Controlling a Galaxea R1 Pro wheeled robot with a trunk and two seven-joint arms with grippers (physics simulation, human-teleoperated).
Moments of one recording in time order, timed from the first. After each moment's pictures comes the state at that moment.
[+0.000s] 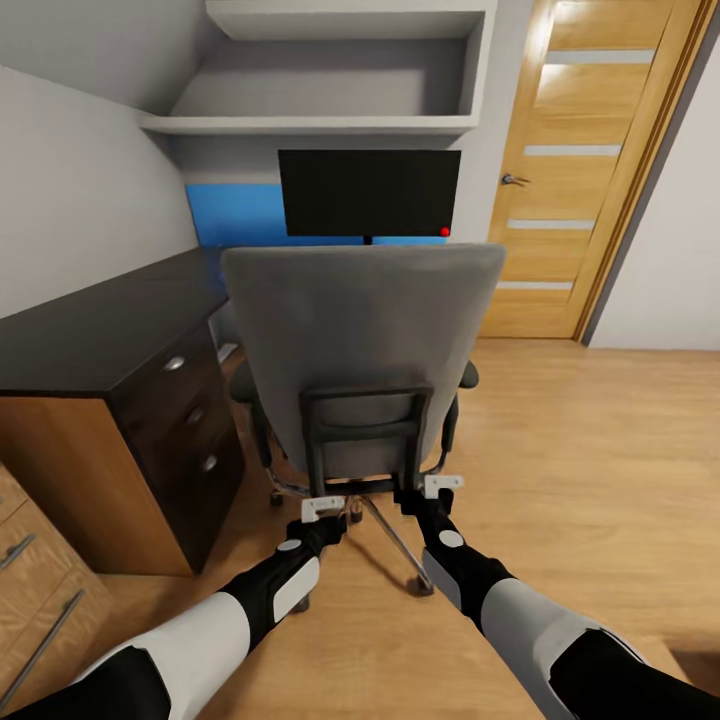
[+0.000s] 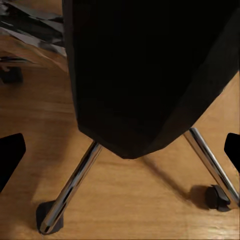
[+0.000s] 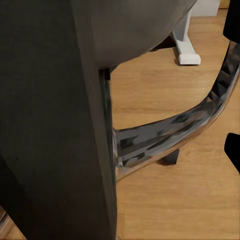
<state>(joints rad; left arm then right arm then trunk) -0.80 -0.14 -0.77 -0.36 0.82 -0.05 0.28 -0.84 0.12 0.51 -0.26 -0.42 -0.32 -0.20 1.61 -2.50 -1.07</state>
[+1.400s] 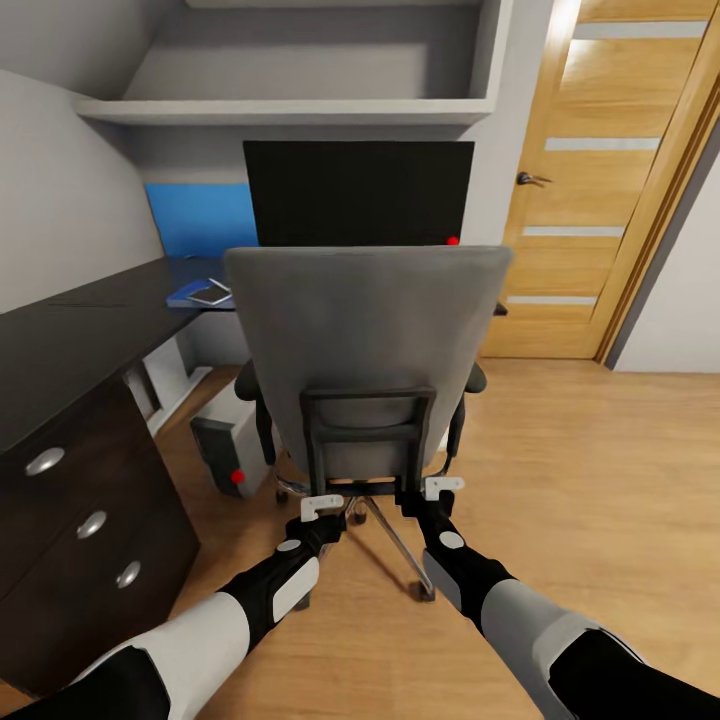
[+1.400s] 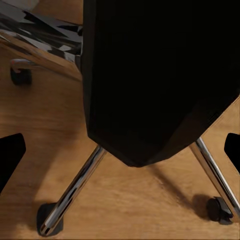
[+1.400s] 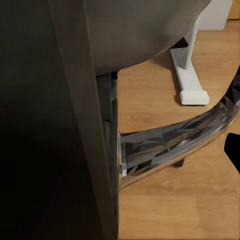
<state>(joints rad) -0.80 -0.14 -0.77 -0.36 0.82 -0.07 0.28 -0.84 0.12 0.51 -0.25 -0.42 -0.32 -0.21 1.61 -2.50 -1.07</state>
